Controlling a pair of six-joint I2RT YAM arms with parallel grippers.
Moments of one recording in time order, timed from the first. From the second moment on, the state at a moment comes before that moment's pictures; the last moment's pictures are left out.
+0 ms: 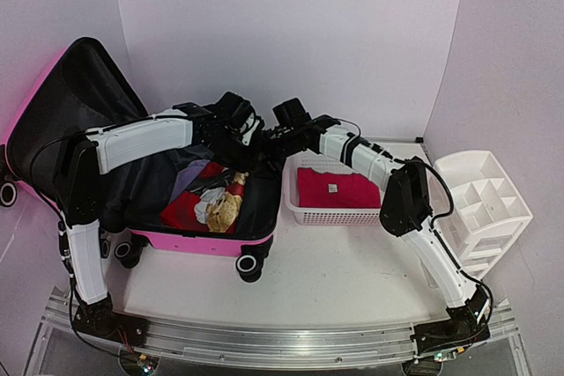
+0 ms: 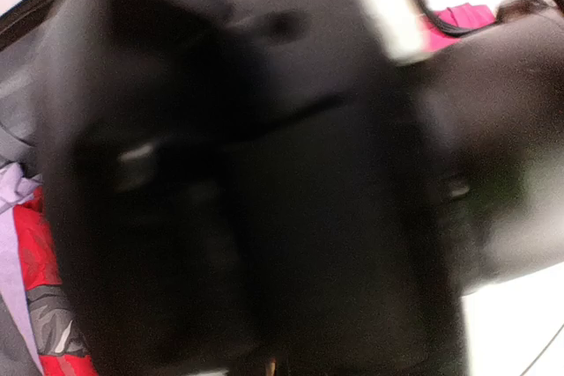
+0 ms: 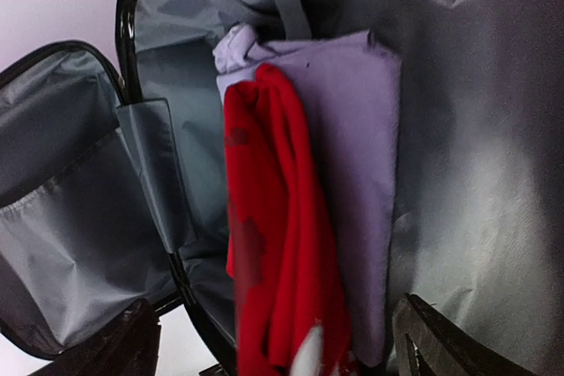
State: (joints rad) left arm -0.72 1.94 1.73 -0.71 -0.01 -0.22; right arm 0.72 2.63 2.56 -0.64 -0.53 1.12
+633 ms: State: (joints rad) left arm -0.78 1.88 1.67 -0.68 0.09 -0.20; right arm 0.73 2.68 2.57 -0.64 -0.65 1.12
